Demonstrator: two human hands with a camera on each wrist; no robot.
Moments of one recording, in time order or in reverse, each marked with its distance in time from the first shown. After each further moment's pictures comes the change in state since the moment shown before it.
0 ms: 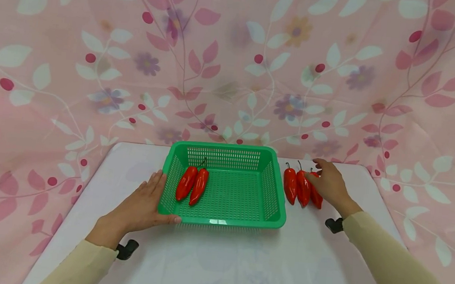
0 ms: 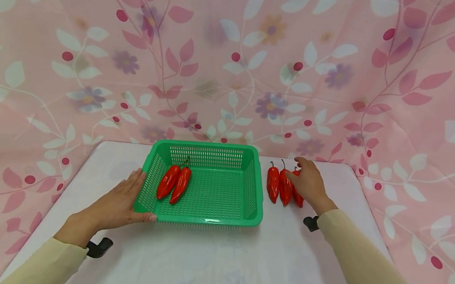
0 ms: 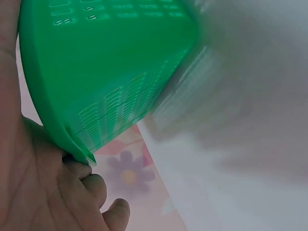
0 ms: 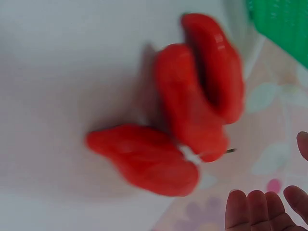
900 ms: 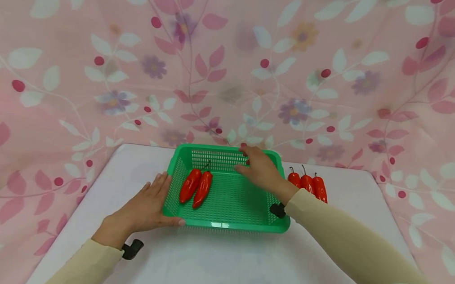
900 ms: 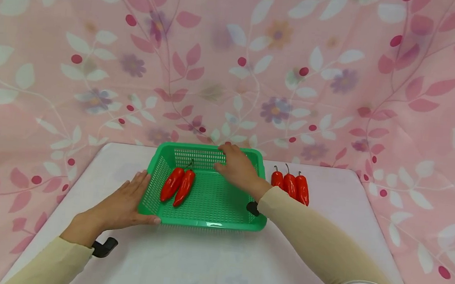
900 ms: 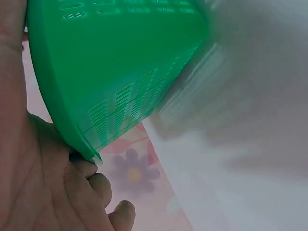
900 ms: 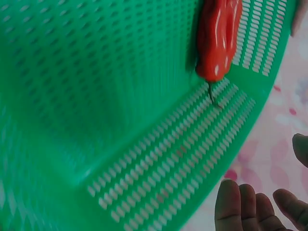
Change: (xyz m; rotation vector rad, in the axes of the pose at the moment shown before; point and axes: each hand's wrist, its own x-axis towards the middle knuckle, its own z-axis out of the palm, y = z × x) left_hand 0.001 0.001 -0.003 0.012 -0.017 -0.012; right_hand 0.017 -0.192 0.059 0.075 -0.145 -0.368
